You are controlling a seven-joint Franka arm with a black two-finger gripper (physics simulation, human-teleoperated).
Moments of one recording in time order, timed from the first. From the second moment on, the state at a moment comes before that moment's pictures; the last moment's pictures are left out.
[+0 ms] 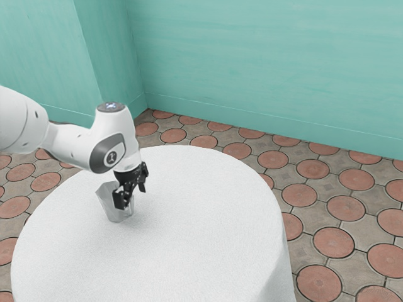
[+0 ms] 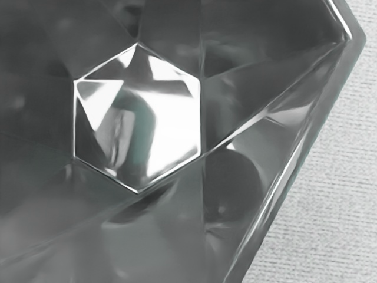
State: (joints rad) arm -0.02 0.25 0.07 -2.17 0.05 2.44 -1.69
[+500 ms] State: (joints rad) arm -0.02 0.25 0.08 -2.17 0.05 2.45 -1.70
